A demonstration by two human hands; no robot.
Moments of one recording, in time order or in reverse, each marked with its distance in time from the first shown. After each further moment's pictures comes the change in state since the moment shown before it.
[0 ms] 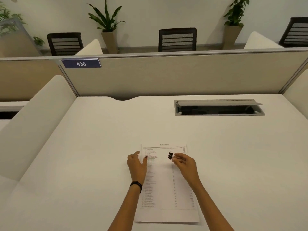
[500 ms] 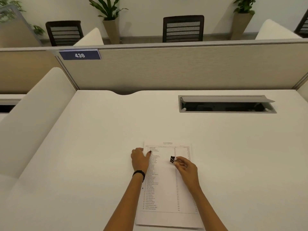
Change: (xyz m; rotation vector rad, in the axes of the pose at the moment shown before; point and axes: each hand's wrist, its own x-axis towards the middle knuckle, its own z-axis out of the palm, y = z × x) left_hand 0.041 -0.003 0.018 0.149 -0.069 -0.082; right_hand 0.008 0.039 0.010 -0.012 0.000 0.006
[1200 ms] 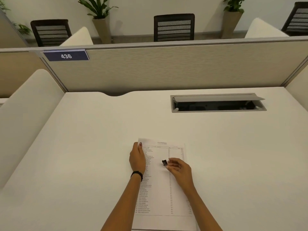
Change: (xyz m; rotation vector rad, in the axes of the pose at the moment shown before) left_hand 0.010 0.013 0.025 -0.166 0.169 0.163; right_hand 0.002 -0.004 -0.004 0.059 -0.025 0.008
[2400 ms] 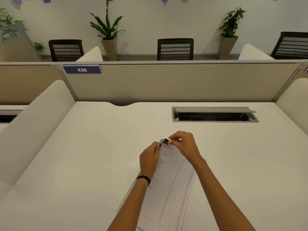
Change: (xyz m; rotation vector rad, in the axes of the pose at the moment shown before) left_hand -0.040 0.061 -0.032 0.081 -0.096 0.437; right_hand 0.030 -0.144 -0.012 -0.579 -0.045 -0.425
